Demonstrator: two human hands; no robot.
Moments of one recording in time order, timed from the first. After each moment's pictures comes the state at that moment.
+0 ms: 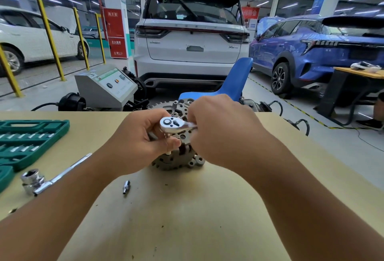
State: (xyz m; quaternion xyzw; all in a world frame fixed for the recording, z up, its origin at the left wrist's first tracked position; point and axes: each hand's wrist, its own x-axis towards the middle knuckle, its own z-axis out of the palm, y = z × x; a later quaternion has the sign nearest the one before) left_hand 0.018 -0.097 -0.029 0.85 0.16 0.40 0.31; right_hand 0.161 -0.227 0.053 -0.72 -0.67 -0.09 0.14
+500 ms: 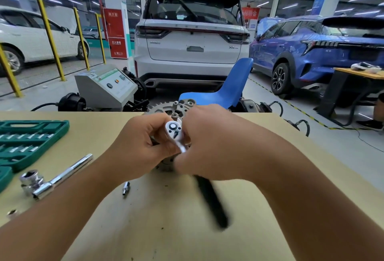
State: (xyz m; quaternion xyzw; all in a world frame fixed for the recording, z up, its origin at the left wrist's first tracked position) left_hand 0.024 -0.100 -0.037 0.84 0.13 0.43 0.29; right_hand 0.157 -0.231 0.055 -0.69 -0.72 0.00 0.11
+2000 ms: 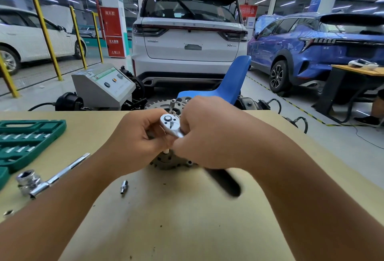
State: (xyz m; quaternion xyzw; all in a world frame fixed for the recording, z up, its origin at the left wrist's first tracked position) left_hand 0.023 -0.101 -0.030 0.85 0.13 0.41 0.30; right_hand 0.162 -0.223 0.053 -0.71 -0.69 0.00 0.16
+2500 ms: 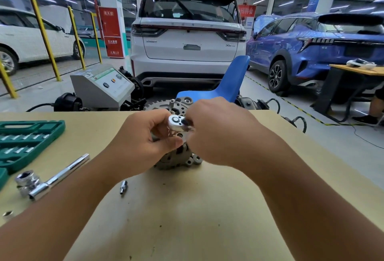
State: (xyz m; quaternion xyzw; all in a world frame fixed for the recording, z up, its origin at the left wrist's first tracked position) left_hand 0.027 -0.104 -0.030 0.86 0.17 0.41 0.26; right_hand 0.166 -0.226 0.052 -0.74 -0.66 -0.04 0.09
